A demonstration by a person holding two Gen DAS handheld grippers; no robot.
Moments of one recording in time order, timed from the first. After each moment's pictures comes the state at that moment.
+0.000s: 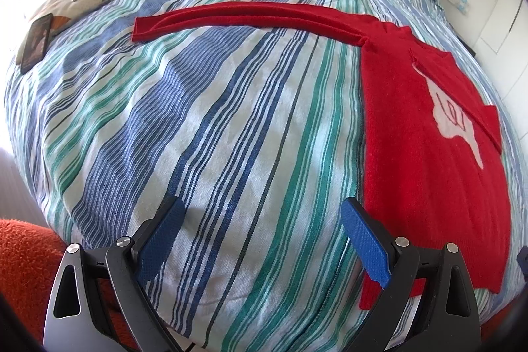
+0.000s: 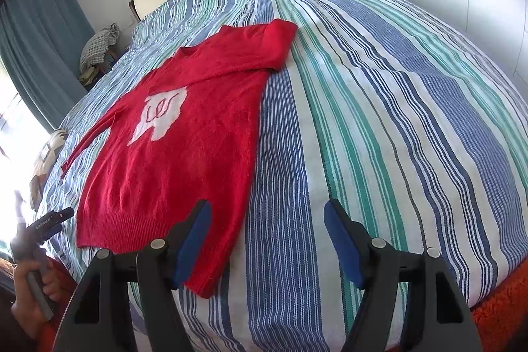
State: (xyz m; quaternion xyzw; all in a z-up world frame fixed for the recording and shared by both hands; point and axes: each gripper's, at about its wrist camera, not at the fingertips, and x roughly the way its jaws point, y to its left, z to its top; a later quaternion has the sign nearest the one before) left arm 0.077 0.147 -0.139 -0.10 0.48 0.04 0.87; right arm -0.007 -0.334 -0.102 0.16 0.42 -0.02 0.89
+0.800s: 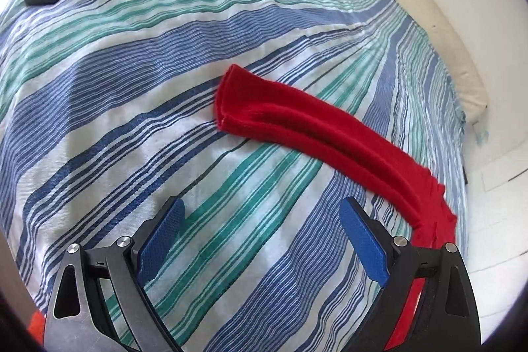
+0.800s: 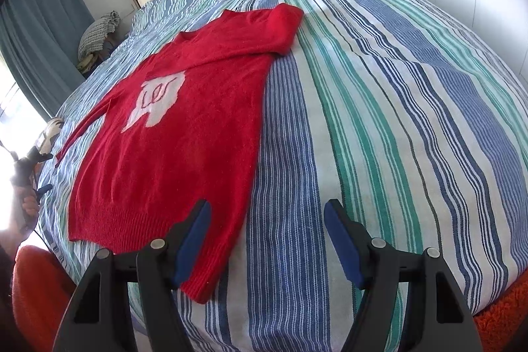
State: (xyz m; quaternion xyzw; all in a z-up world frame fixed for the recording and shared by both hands) left arm 0.187 0.329 -0.142 -0.35 0.43 0.09 0.82; right arm 0.007 -0.327 -0.115 0.15 0.45 -0.01 0.88
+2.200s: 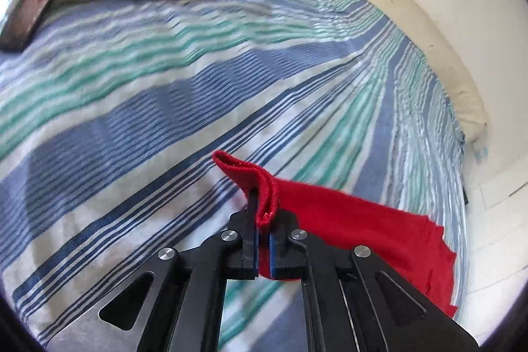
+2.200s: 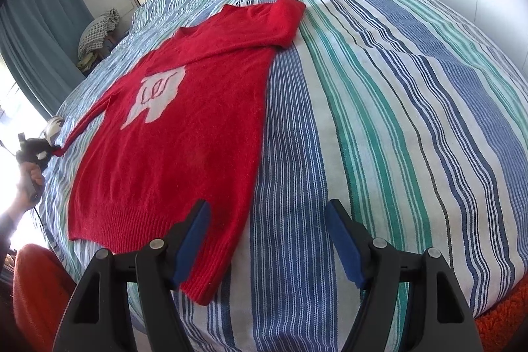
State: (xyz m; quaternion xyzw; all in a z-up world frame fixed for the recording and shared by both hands) left arm 0.254 0.328 -0.104 -0.32 0.38 0.10 0.86; right arm 0.010 -0.326 -0.120 0.16 0.45 -0.01 0.88
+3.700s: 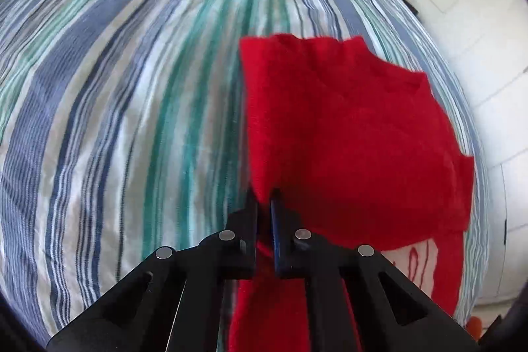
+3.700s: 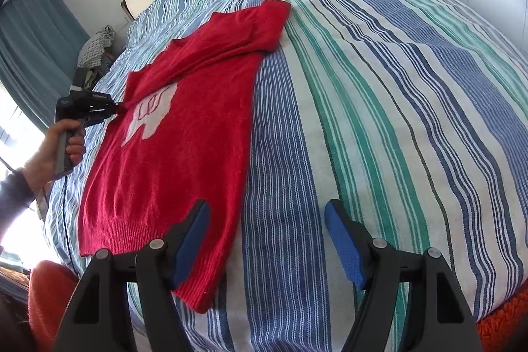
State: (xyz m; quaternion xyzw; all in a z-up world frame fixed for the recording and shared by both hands) left arm 0.351 0.066 -0.137 -0.10 0.55 -0.14 0.82; right arm 0.010 -0.342 -0.125 0.20 0.44 -0.01 0.87
